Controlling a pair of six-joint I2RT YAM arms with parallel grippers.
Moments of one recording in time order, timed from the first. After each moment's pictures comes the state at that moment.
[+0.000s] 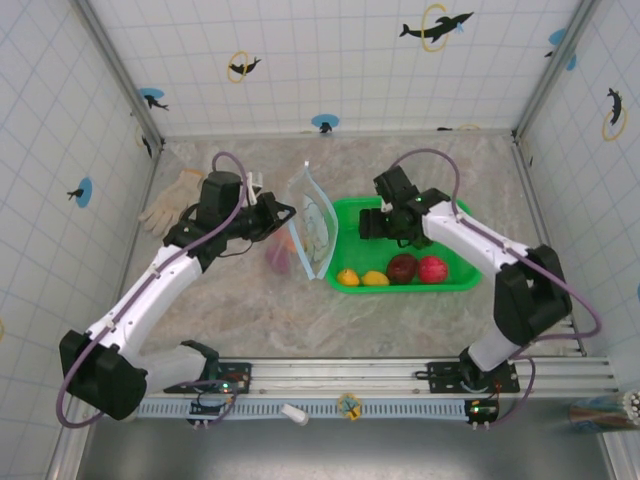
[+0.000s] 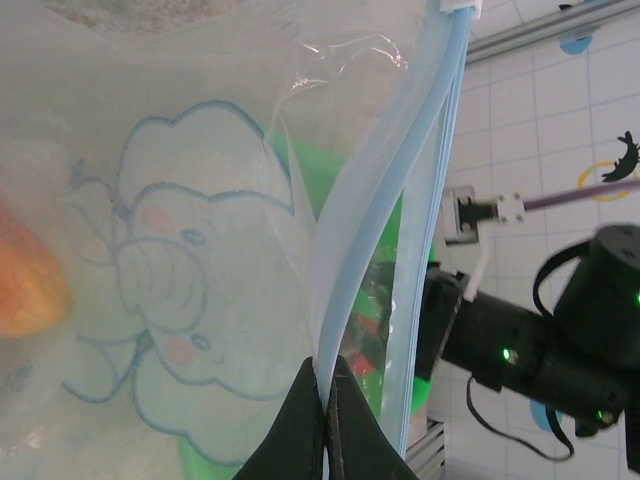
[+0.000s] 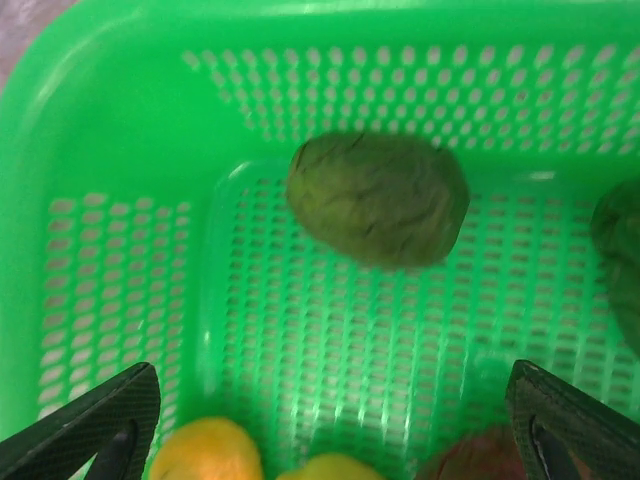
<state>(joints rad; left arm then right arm) -0.44 1.17 1.01 -0.42 0.46 -0.90 0.57 1.63 1.24 -0.71 -0.02 0.46</state>
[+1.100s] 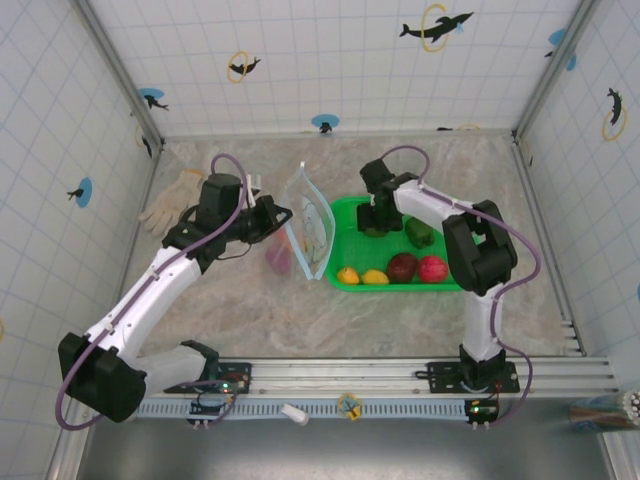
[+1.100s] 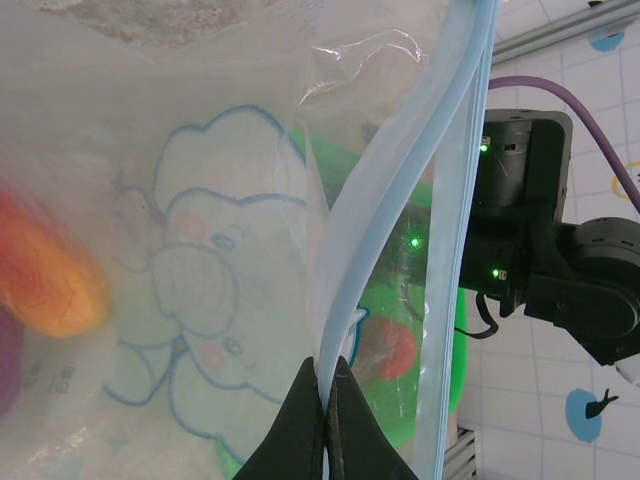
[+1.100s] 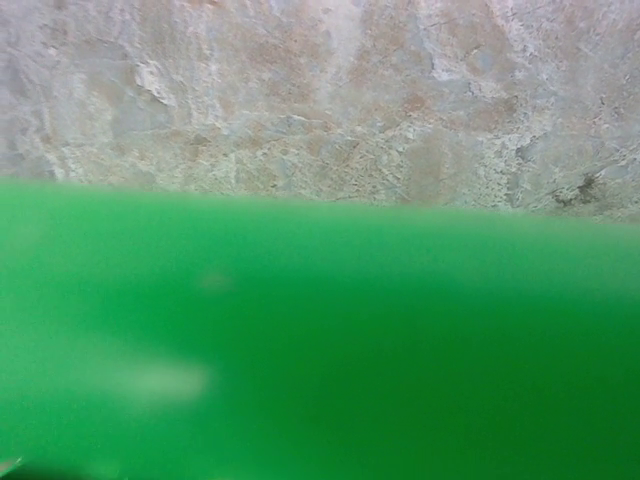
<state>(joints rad) -0.44 1.16 1.00 -0.45 0.41 -0.86 0.52 2.00 1.45 -0.72 -0.02 0.41</state>
